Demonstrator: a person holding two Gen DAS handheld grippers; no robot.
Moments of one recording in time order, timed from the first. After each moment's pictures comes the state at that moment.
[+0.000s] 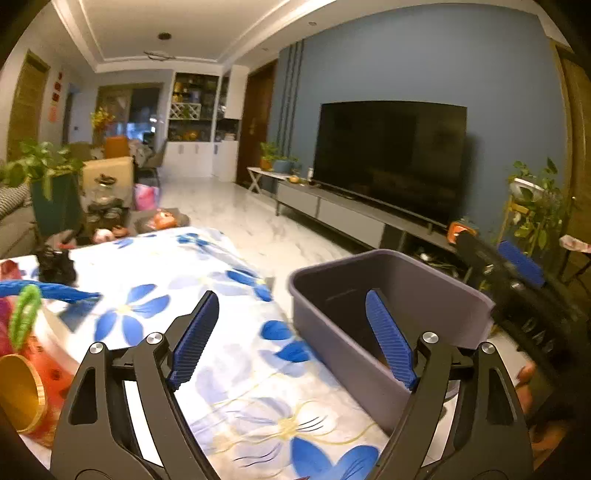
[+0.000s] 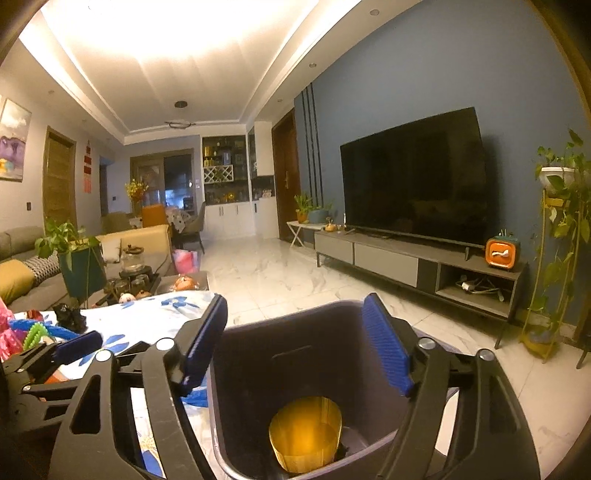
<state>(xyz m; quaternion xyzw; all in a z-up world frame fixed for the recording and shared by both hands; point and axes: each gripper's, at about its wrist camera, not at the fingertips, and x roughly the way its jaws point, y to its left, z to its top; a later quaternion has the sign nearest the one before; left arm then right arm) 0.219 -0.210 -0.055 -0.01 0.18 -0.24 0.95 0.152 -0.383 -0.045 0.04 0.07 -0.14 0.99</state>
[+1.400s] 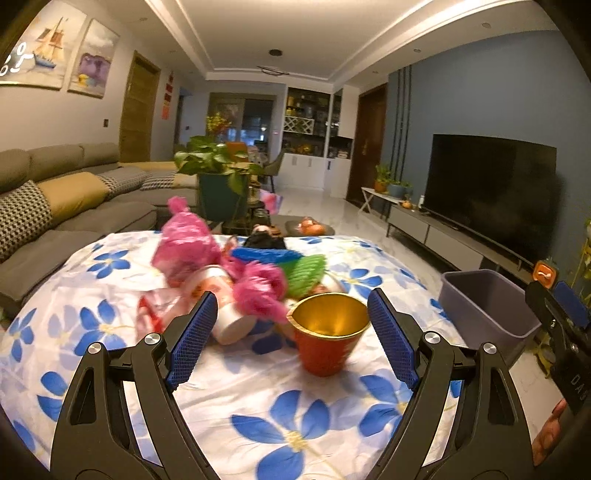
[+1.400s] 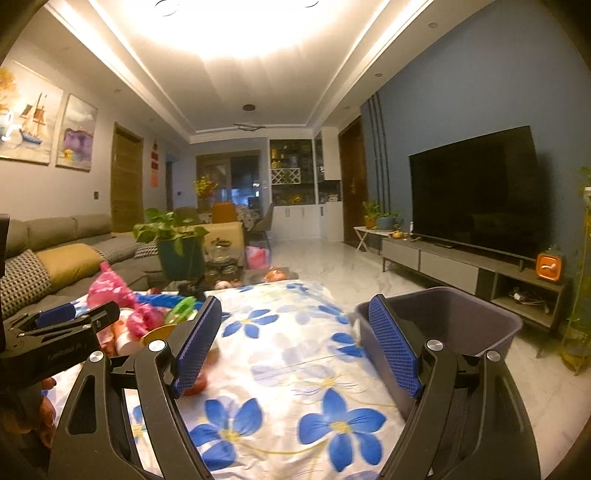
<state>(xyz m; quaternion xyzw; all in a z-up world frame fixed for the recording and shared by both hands) 0.097 -0.002 -0.021 -0.05 0.17 -0.01 0.98 0.079 -0.227 -0.036 0.02 0.07 0.00 1.00</state>
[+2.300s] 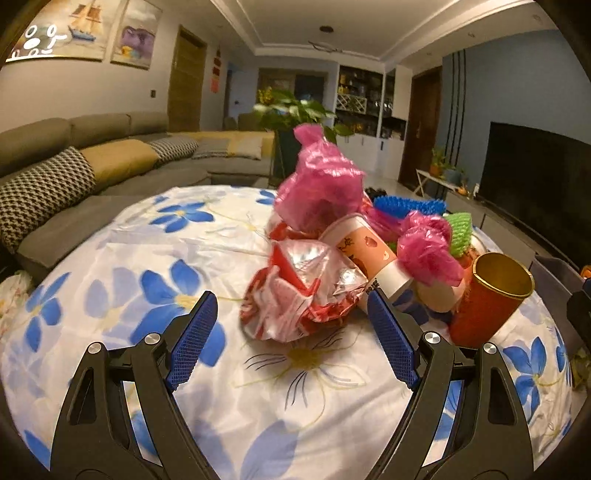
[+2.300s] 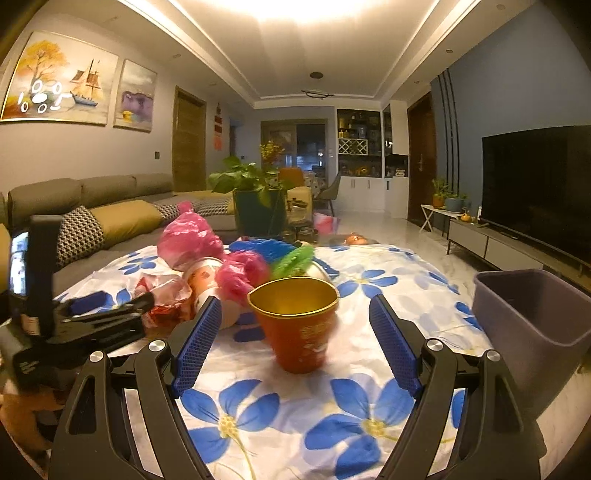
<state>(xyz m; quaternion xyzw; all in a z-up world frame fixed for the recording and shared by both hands) 0.135 0.106 -0.085 -0.06 0.23 0.08 0.97 0.119 -0.121 -0.078 -0.01 0.13 0.12 0.98</state>
